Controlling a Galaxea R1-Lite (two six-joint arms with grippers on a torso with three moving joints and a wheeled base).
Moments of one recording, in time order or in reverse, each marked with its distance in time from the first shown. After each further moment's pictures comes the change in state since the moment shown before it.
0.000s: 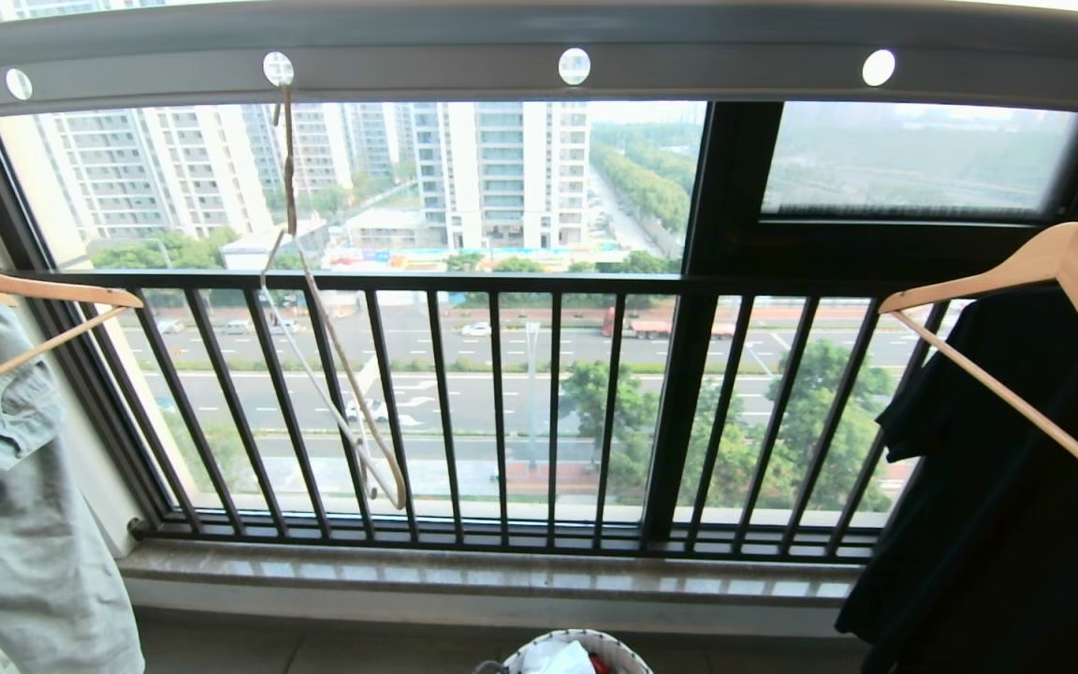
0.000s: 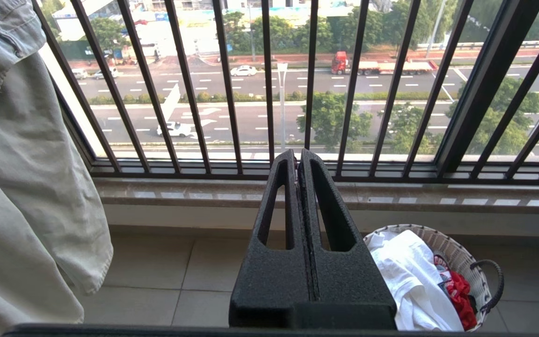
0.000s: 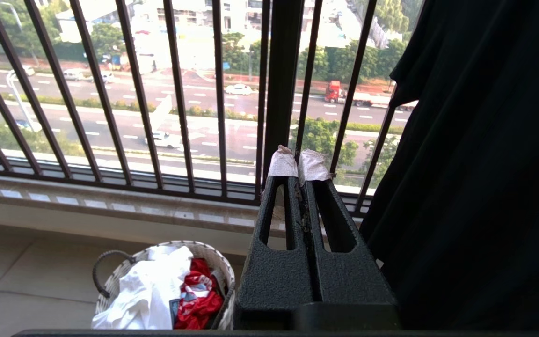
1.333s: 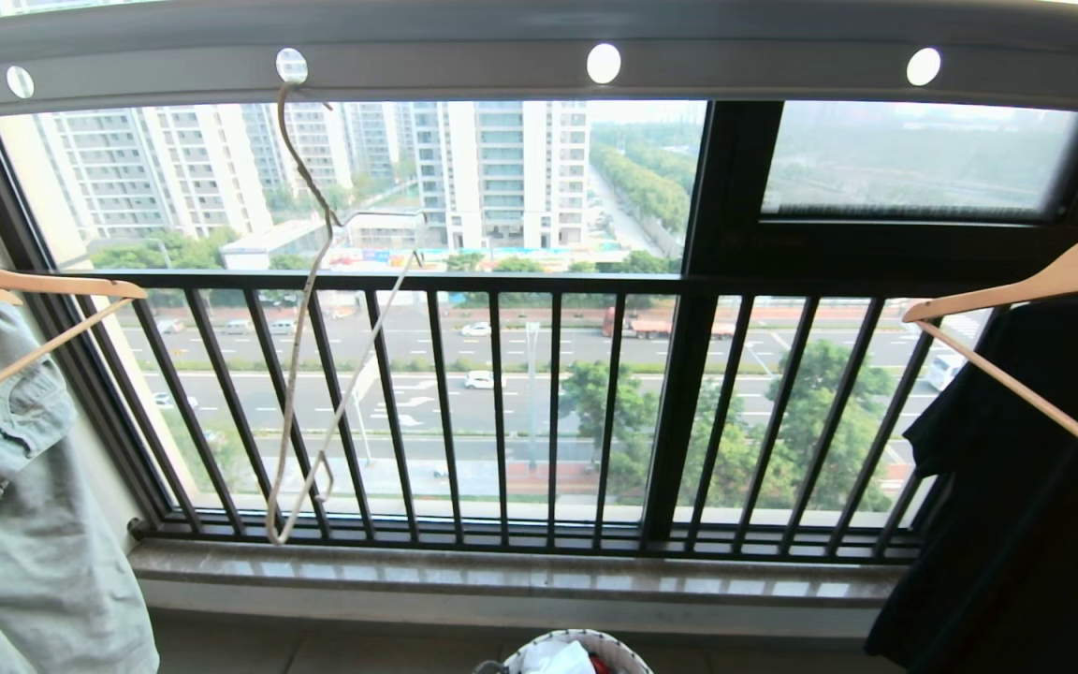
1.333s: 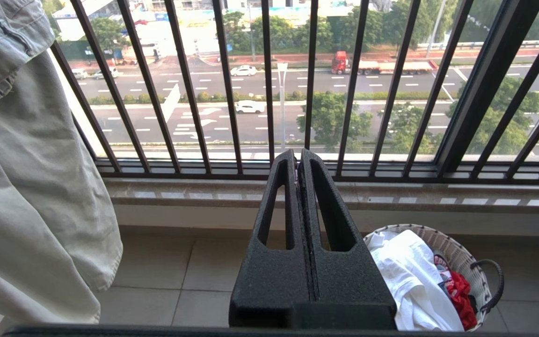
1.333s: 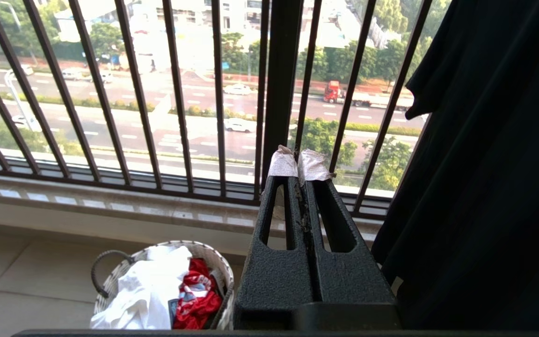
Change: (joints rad) left arm 0.000 0.000 -0.001 -0.003 0.000 0.000; right arm 0.000 0.000 0.000 0.000 0.001 -0.003
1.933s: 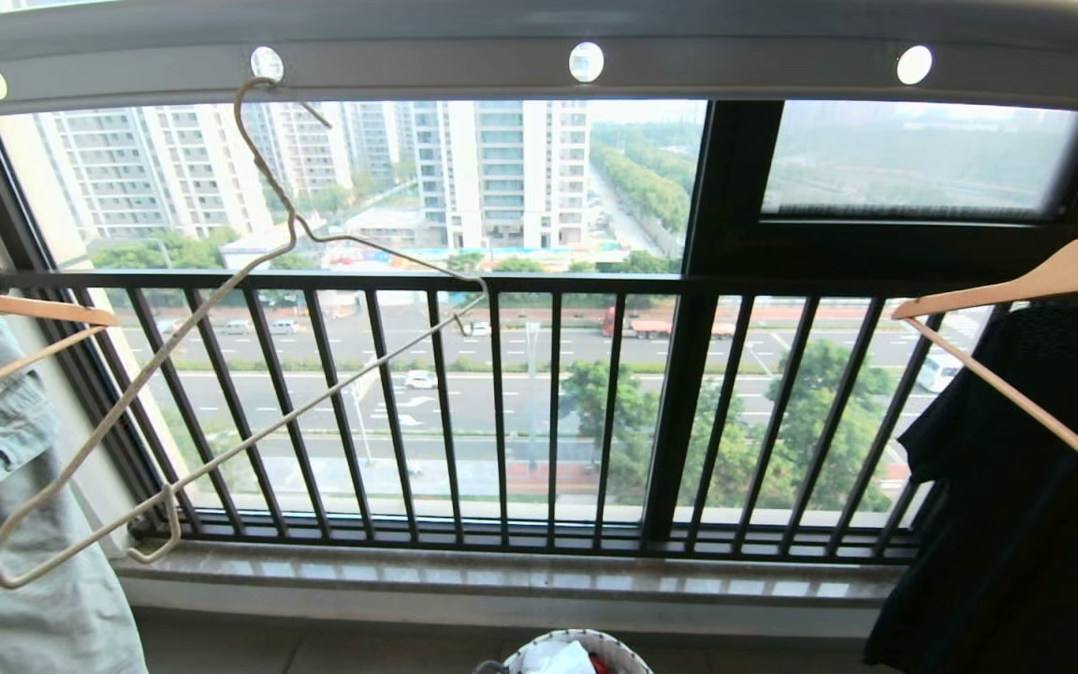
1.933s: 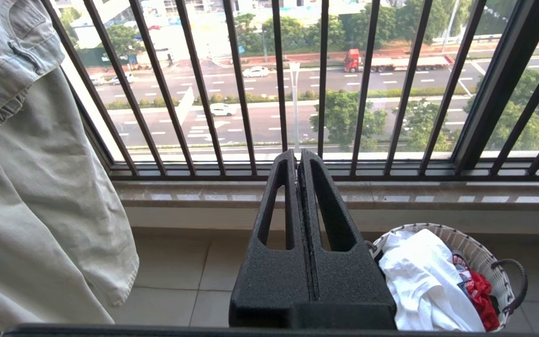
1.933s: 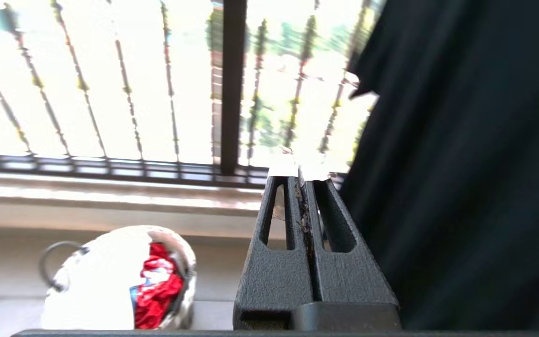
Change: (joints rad) left arm 0.000 0.001 -0.019 0.007 0.023 0.043; right arm 0.001 0.030 -0.085 0.117 -0.121 -0.050
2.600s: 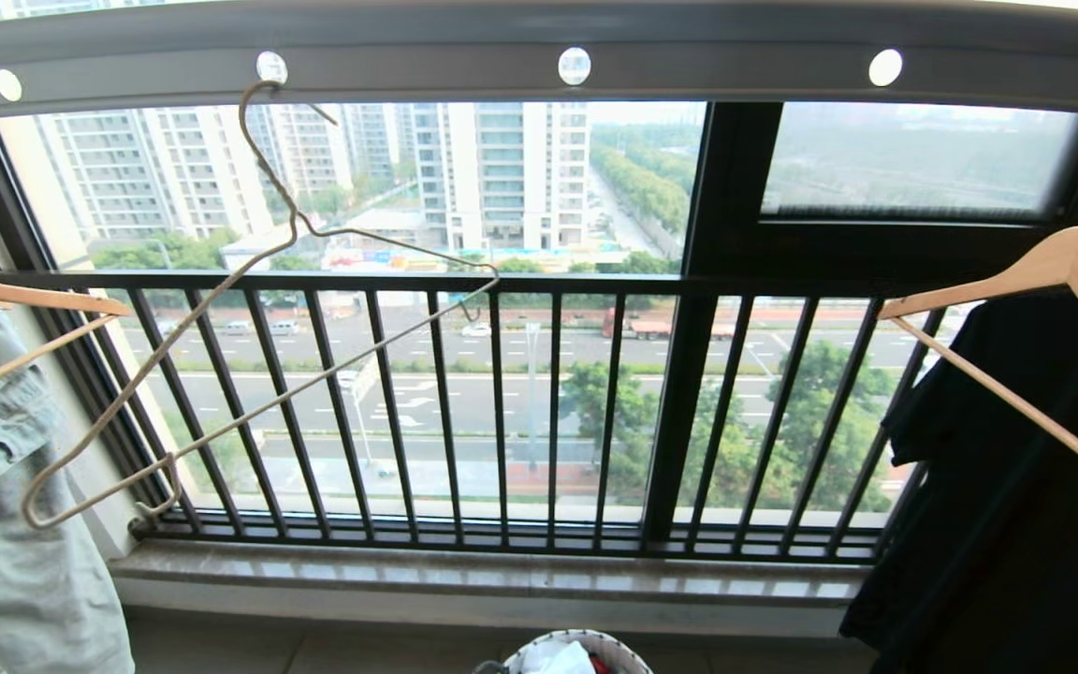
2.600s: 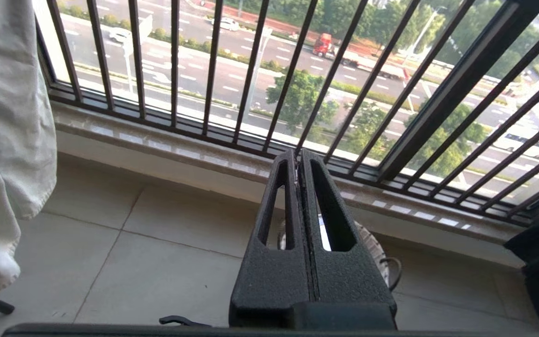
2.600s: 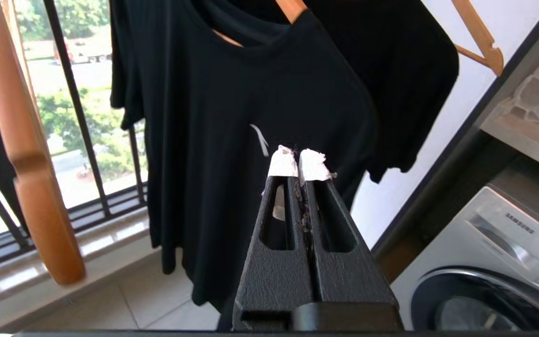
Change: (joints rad) left arm -0.003 0.087 -0.429 0.449 0.015 -0.314; right arm 0.067 0.437 -0.500 0.124 -0.732 0.003
